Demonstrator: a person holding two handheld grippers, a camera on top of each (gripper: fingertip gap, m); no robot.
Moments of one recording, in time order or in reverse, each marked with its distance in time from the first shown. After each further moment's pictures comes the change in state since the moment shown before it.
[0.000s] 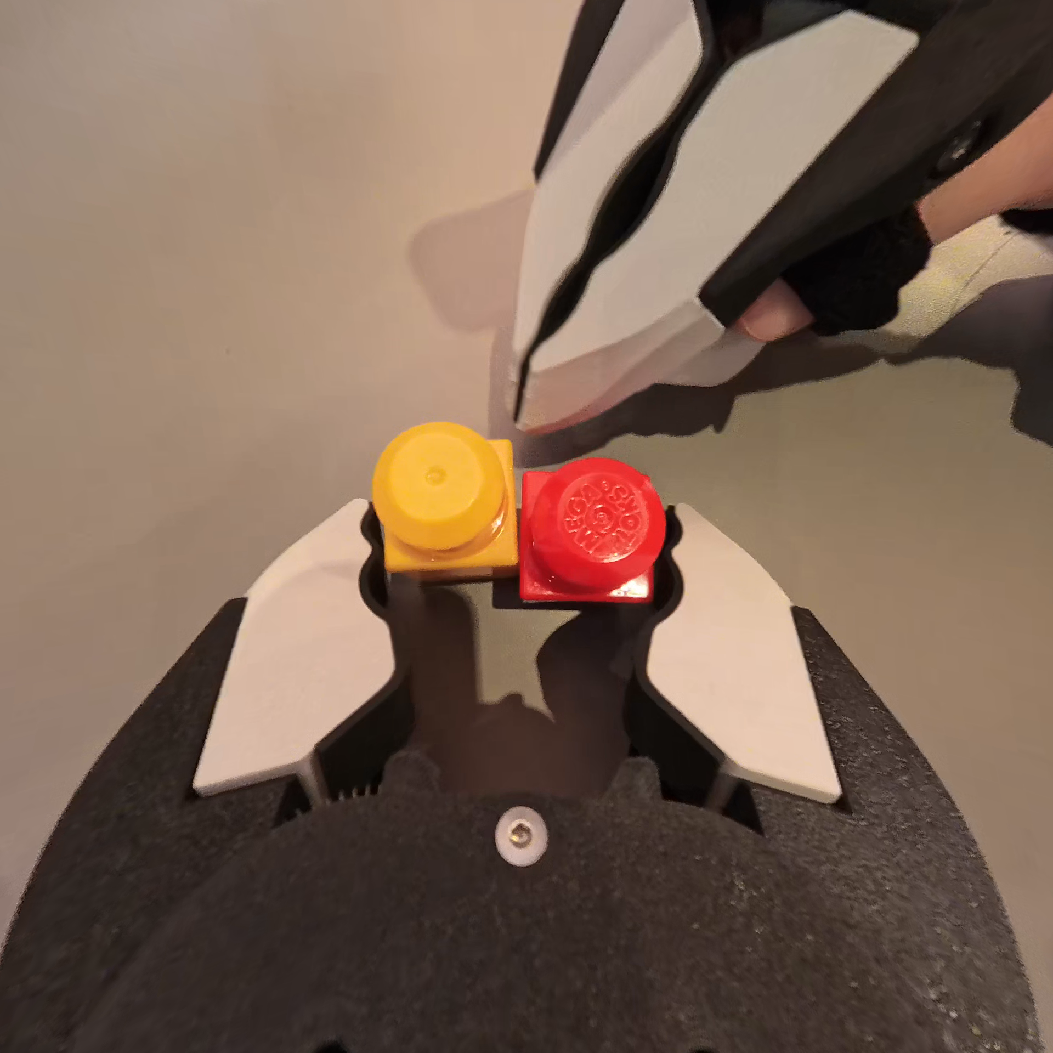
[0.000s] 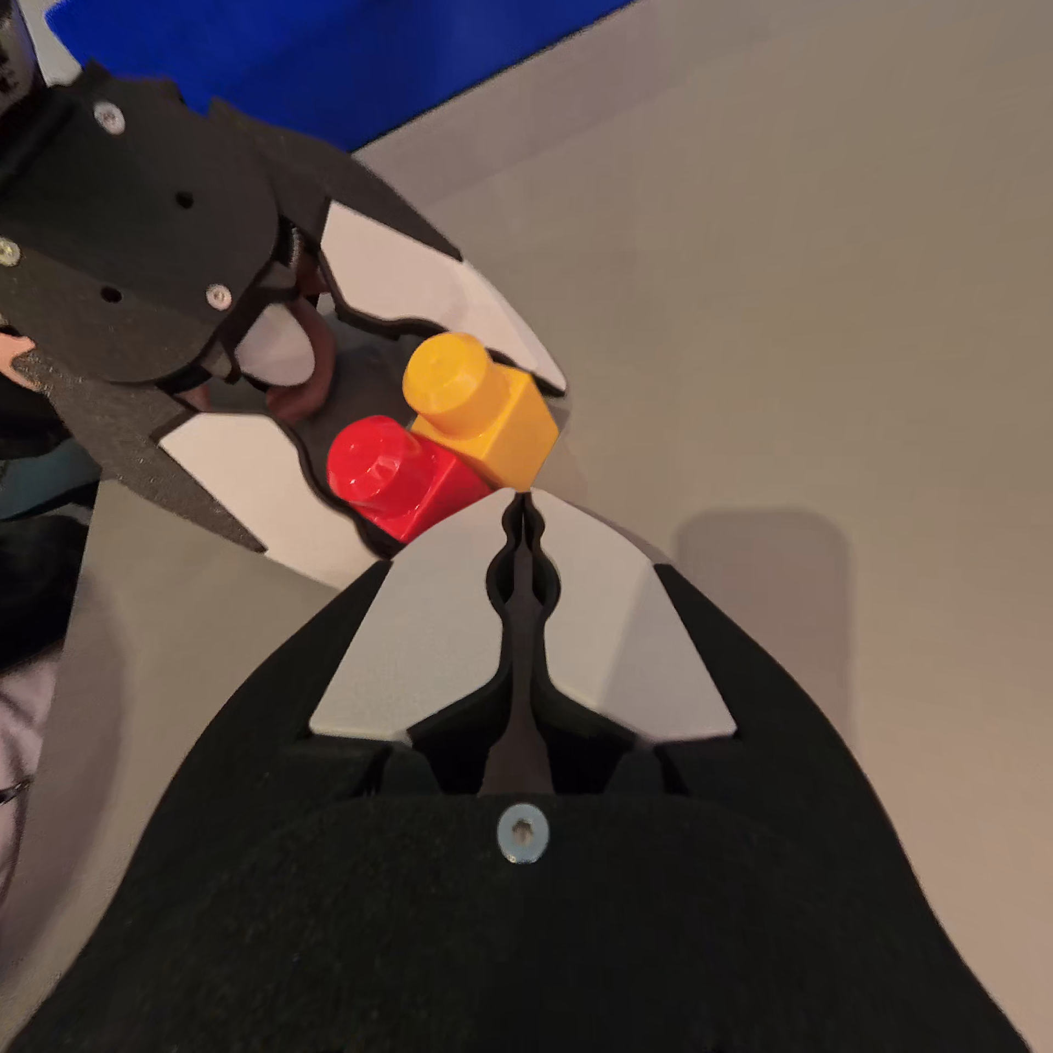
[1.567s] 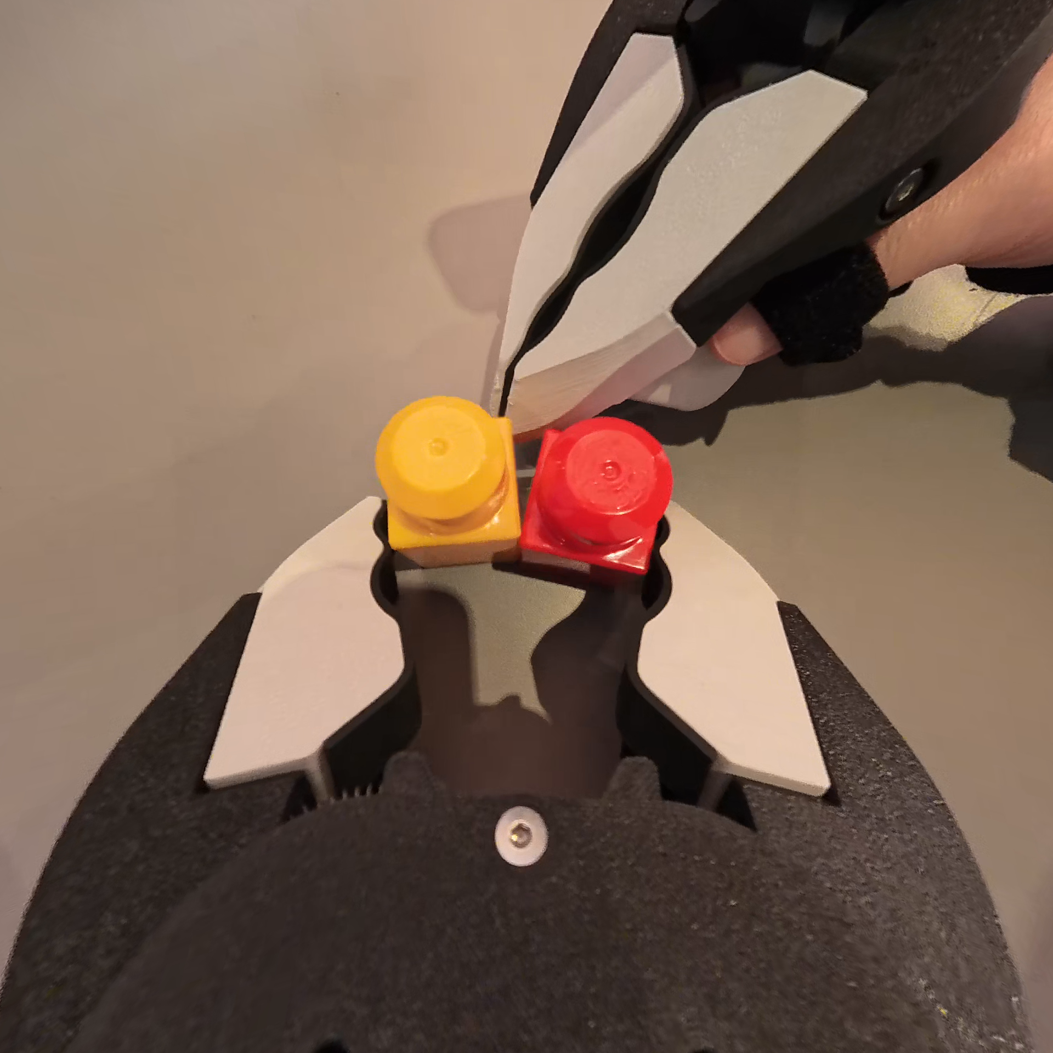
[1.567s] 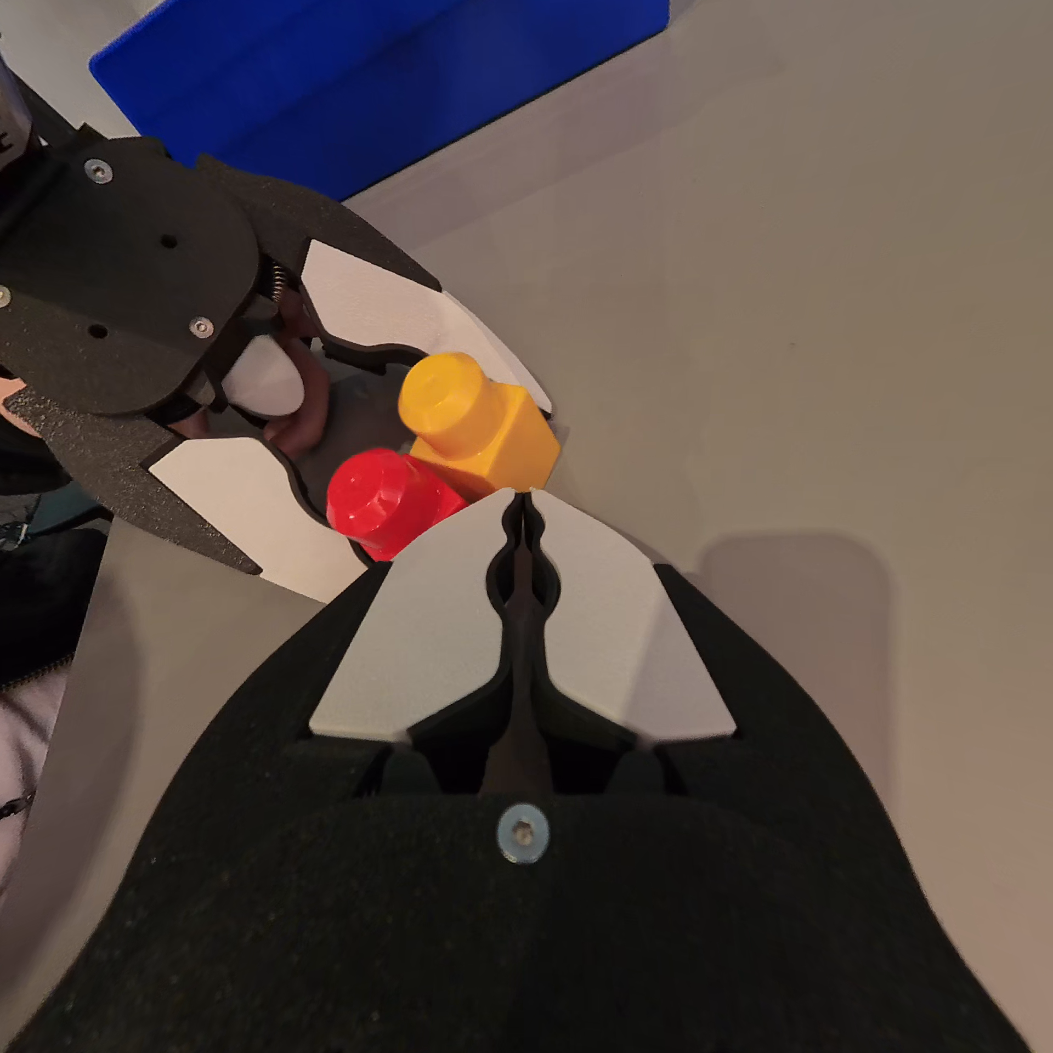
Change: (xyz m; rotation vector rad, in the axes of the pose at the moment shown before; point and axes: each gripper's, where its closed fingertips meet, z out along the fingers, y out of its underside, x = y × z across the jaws) left arm -0.002 0.004 -0.005 0.025 -0.056 -0.064; right arm -0.002 -0.005 0.011 0.045 -0.046 0.009
